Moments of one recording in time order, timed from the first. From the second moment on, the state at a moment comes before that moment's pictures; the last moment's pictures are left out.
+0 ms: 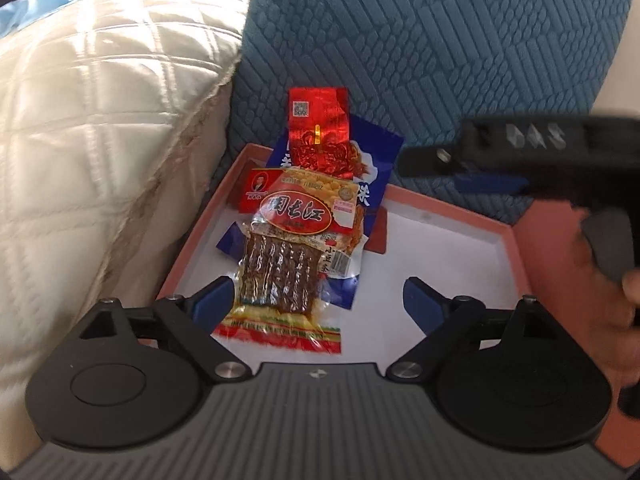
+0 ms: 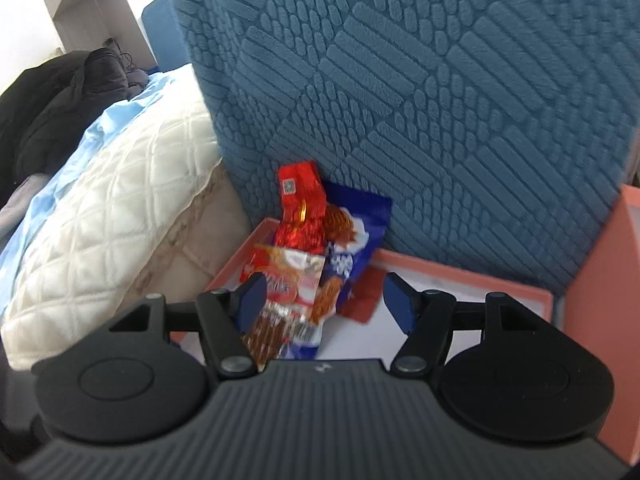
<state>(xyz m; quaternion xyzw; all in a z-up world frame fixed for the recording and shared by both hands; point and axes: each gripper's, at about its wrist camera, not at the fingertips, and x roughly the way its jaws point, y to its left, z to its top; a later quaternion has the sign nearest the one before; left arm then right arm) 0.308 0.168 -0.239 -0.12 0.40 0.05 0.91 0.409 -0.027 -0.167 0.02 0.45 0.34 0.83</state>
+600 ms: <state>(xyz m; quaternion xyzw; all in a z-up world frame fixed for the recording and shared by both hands) 0.338 0.175 -0.275 -0.07 0.40 0.08 0.91 0.456 0.045 -0.212 -0.01 0.47 0.38 0.80</state>
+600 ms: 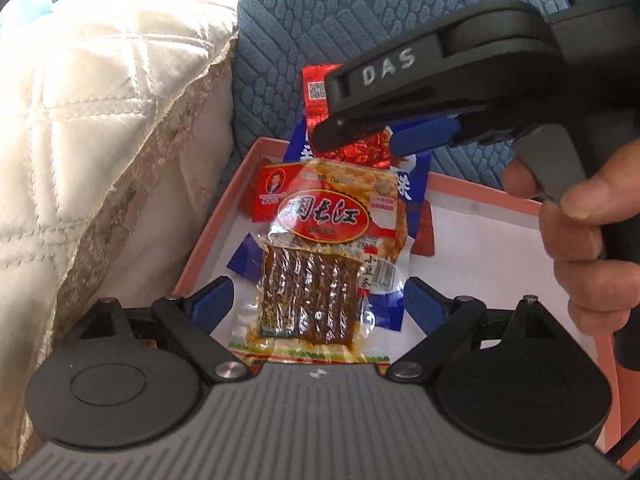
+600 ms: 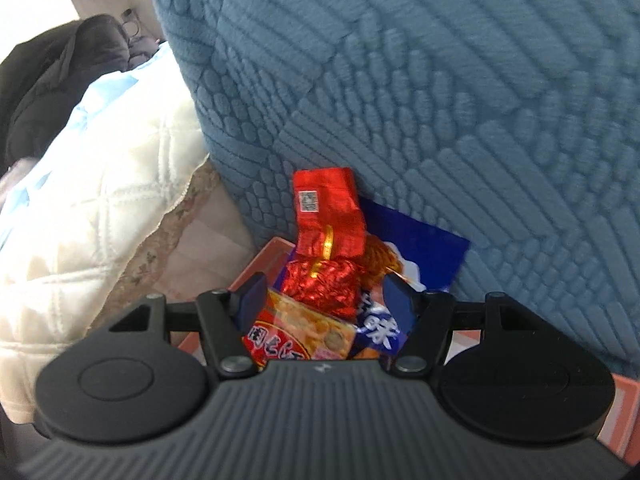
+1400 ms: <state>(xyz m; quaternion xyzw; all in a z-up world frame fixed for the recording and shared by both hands) 0.344 0.168 -0.292 -0.06 0.41 0.13 0.90 0.447 0.075 -0.219 -0.06 0.45 0.41 0.79</state>
